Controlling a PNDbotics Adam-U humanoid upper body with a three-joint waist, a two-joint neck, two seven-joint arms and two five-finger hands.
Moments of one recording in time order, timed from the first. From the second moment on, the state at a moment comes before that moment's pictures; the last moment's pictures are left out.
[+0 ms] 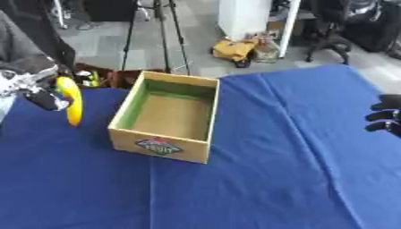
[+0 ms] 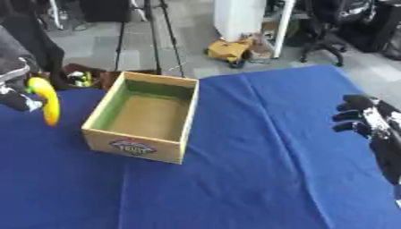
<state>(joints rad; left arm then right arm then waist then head) -1.07 0.63 -0.02 -0.82 -1.07 -0.27 -0.42 -0.34 -0.52 0.01 -1.62 -0.35 -0.12 0.02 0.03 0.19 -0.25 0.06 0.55</state>
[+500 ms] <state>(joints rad) -1.15 0.58 -0.05 -0.91 -1.02 -0.31 -0.42 -0.34 -0.52 0.01 -1.61 -0.35 -0.12 0.03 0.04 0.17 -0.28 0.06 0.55</state>
